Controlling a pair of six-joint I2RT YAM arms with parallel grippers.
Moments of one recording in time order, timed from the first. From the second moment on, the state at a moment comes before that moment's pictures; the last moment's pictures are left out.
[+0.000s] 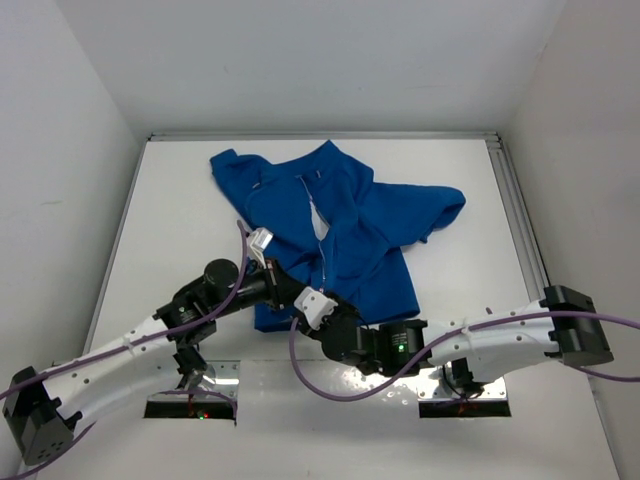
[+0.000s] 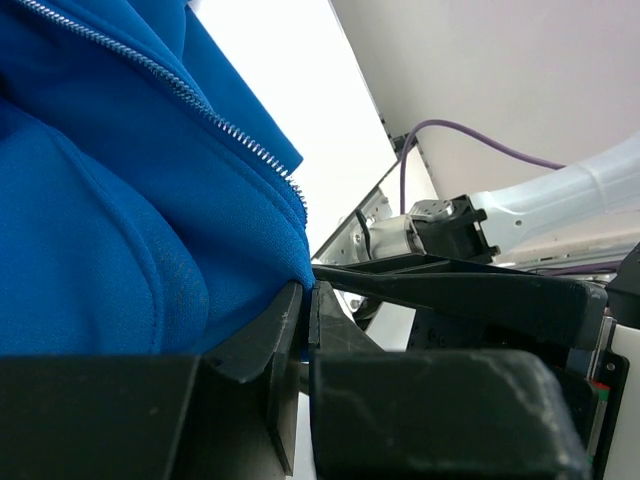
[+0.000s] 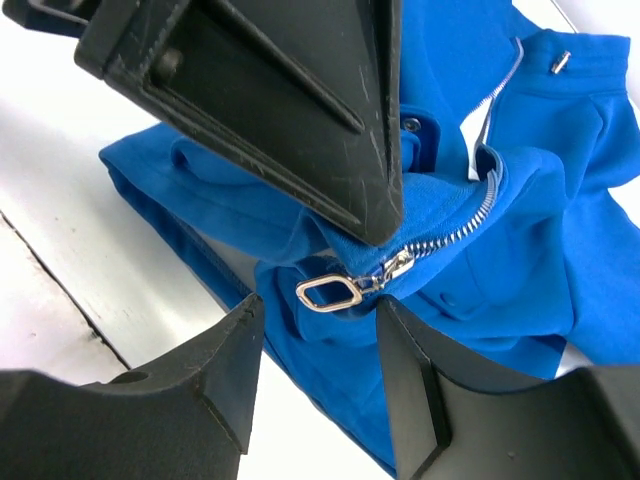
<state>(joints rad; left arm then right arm) -0.83 0.70 0.43 0.03 0.23 -0.86 1.57 1.24 0.71 -0.07 0.82 0.05</state>
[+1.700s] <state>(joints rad) -0.83 0.63 0.40 0.00 0.21 -0.86 1.57 1.21 0.71 -0.03 0.90 0.11</state>
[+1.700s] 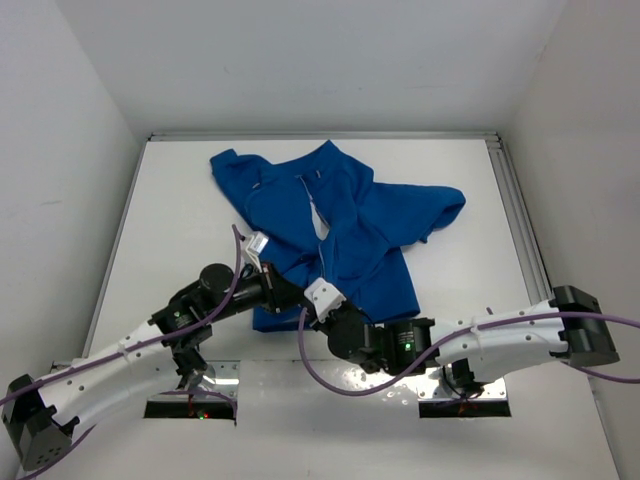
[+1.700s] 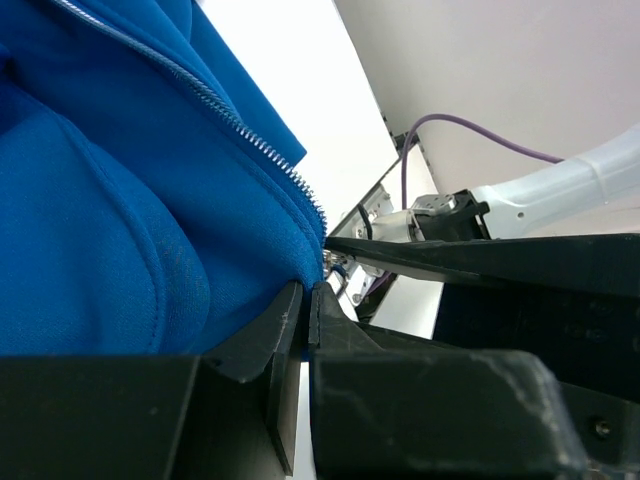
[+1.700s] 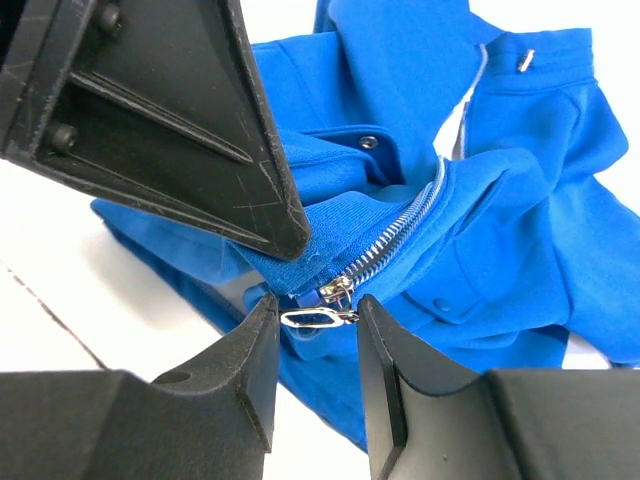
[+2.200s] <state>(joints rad) -0.84 0.61 0.40 -0.05 0.23 -0.85 1.57 1.14 0.81 -0.24 0.71 0.19</state>
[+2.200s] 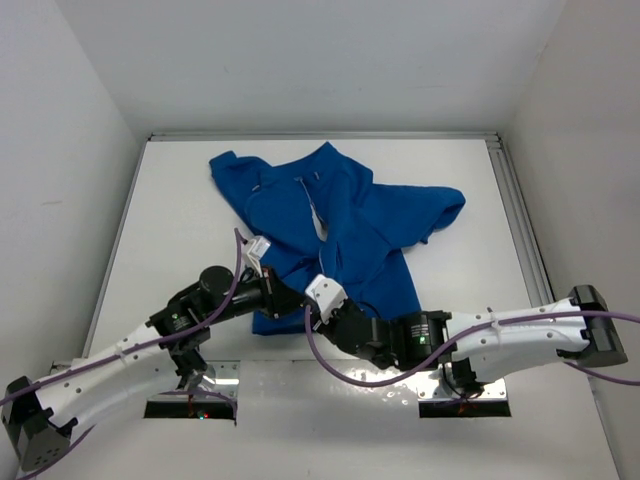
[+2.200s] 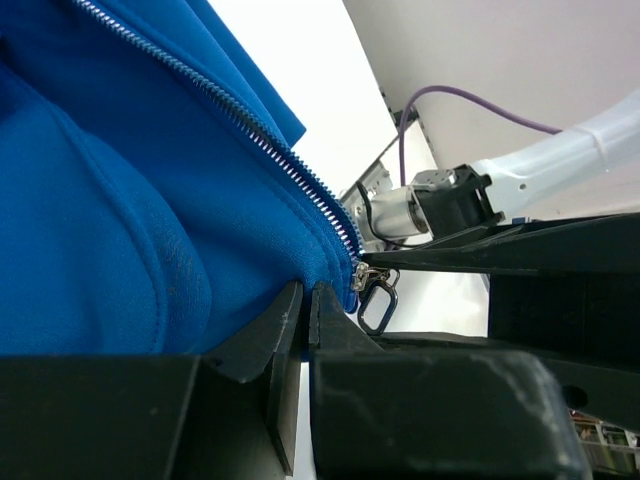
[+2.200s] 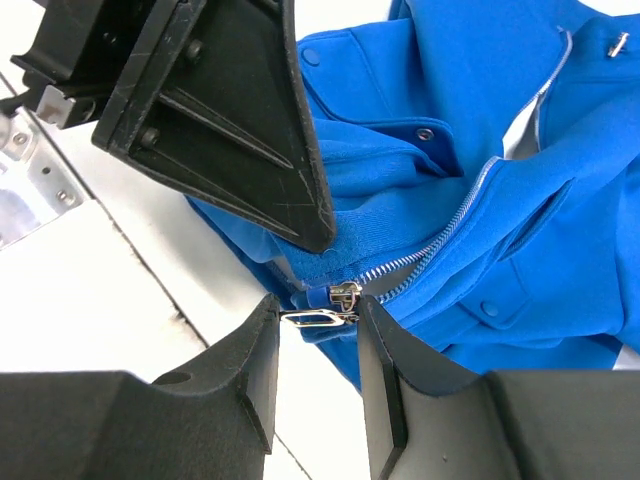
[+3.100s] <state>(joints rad) -0.84 0.58 0.38 -0.07 0.26 -0.79 1.39 1.09 0.82 -0.26 0.43 0.37</state>
